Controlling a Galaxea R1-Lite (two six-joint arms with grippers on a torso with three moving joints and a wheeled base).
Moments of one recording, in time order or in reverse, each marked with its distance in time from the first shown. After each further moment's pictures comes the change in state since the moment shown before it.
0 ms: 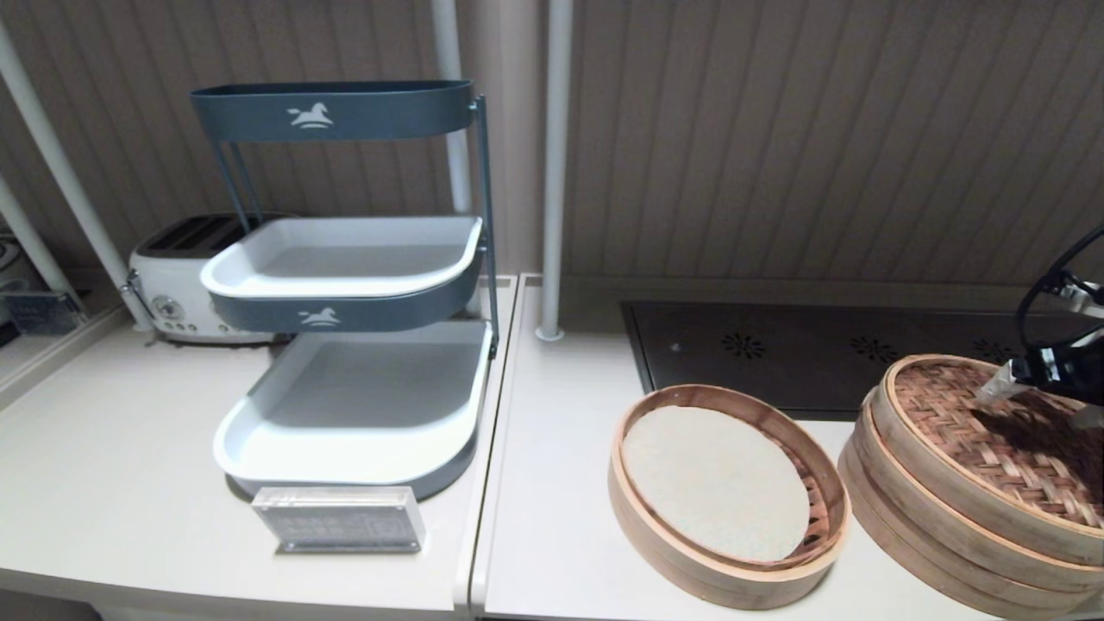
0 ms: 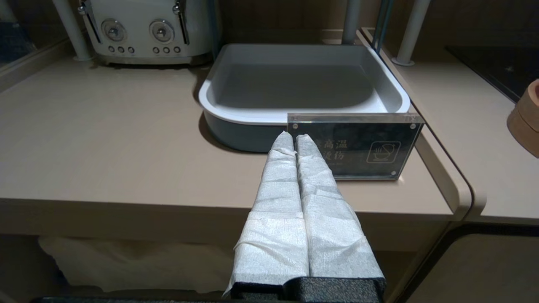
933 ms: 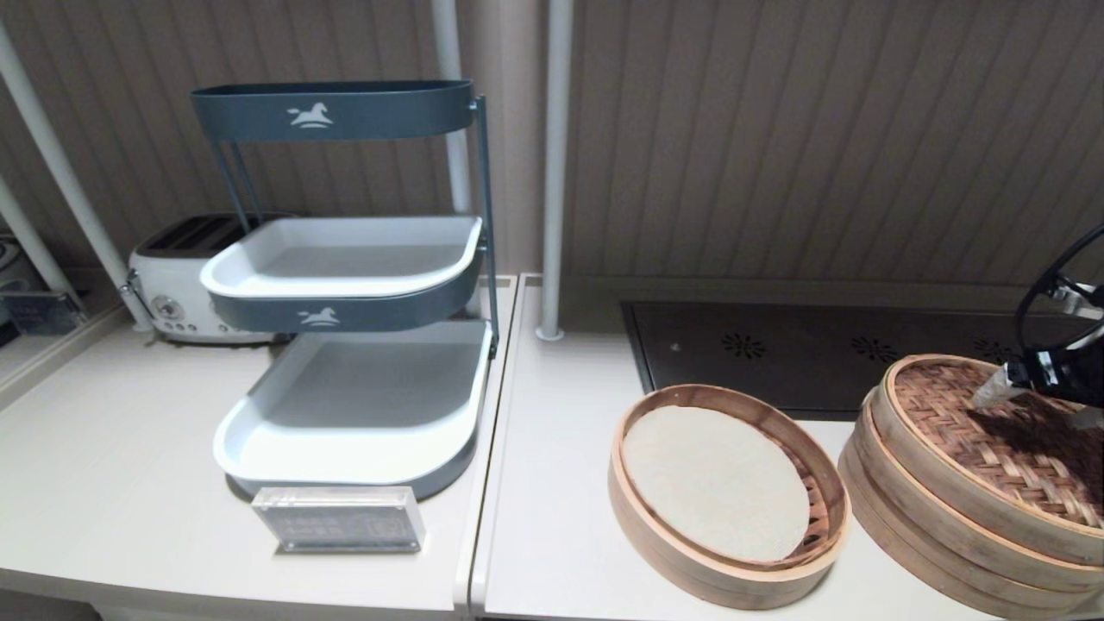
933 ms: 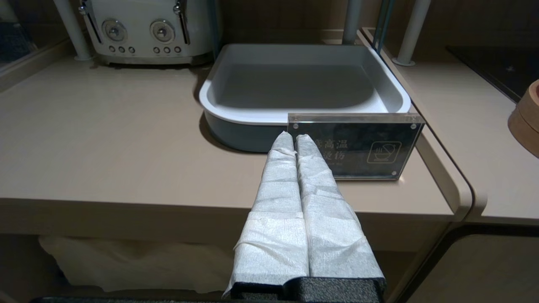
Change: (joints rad) left arm 0.000 0.000 0.000 0.000 0.000 0.000; right arm 0.006 0.003 0.003 0.009 -0.003 -0.042
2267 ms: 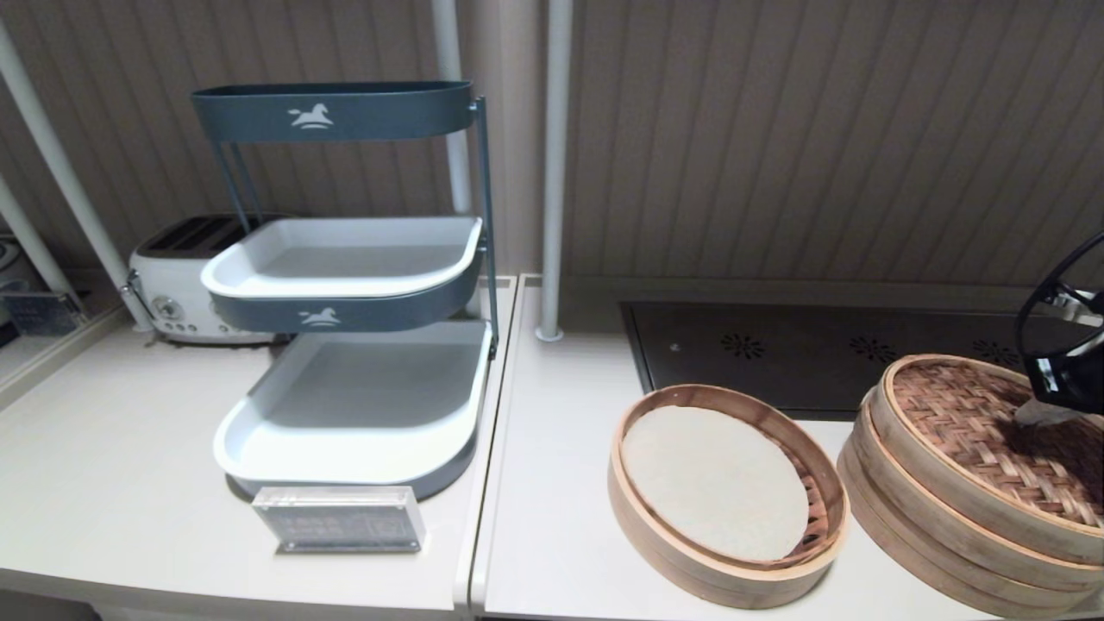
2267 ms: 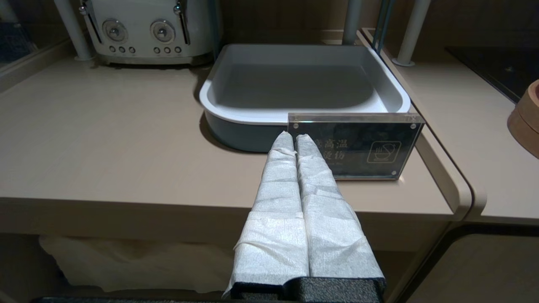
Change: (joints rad) left arm 0.000 0.000 0.000 0.000 0.000 0.000; right arm 0.000 0.002 0.034 -0.009 -0.012 0.003
